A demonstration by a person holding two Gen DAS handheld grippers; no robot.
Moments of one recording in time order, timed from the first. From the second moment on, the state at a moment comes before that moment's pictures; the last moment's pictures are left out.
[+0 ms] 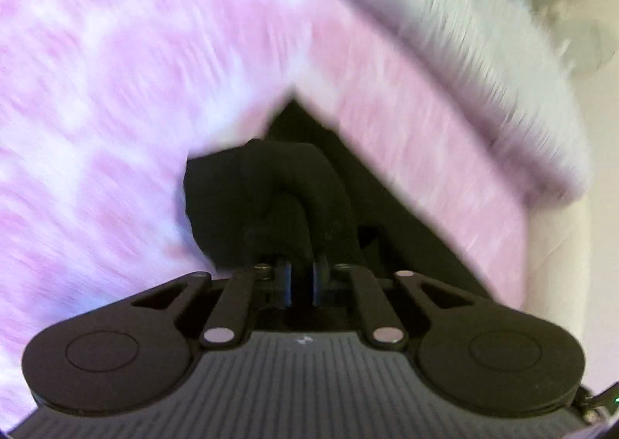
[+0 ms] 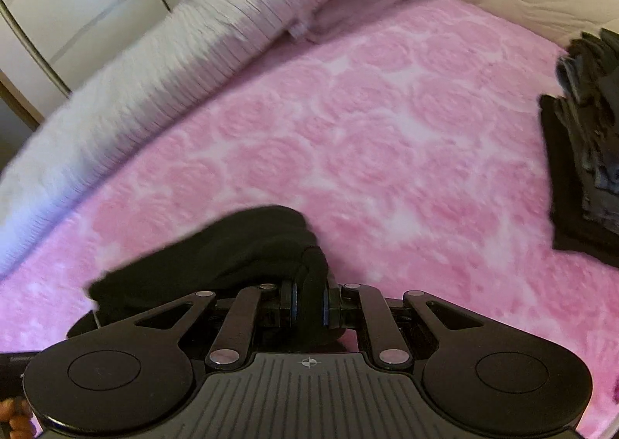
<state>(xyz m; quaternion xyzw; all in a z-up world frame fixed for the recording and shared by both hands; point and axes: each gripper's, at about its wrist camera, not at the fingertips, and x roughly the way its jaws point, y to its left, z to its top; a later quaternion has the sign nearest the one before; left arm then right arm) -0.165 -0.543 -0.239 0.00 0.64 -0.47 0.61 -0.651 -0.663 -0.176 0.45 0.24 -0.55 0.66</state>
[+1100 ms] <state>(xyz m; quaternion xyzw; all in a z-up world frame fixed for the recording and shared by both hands) 0.051 -0.201 -0.177 0.09 0.53 -0.19 0.82 -0.652 -0.557 -0.216 0.53 0.26 -0.52 0.62</state>
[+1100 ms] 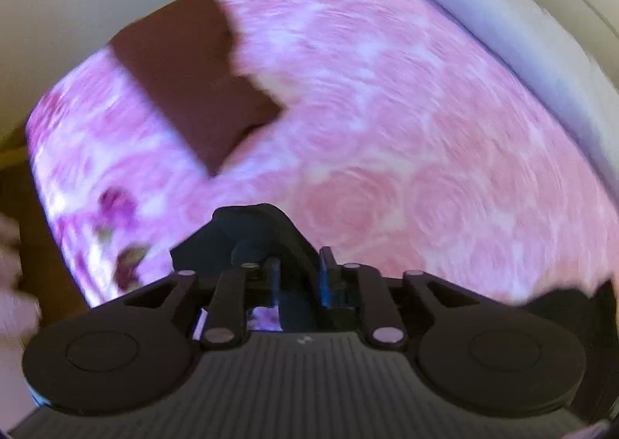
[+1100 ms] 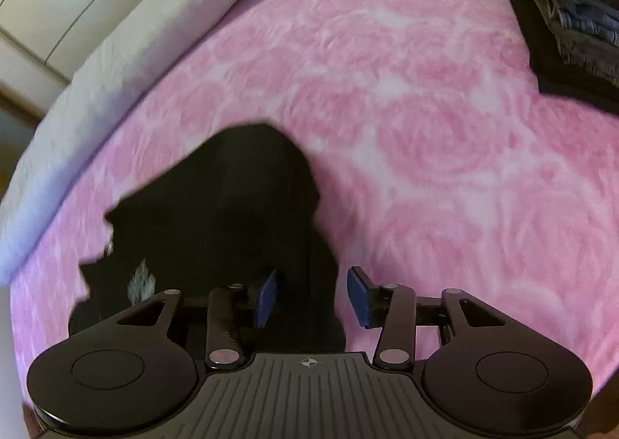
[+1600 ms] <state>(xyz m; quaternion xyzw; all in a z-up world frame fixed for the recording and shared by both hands) -0.059 -0.493 -0.220 0.28 0.46 -0.60 0.59 -0.462 -0.605 -0.188 0.29 0.38 -0.32 0.82</state>
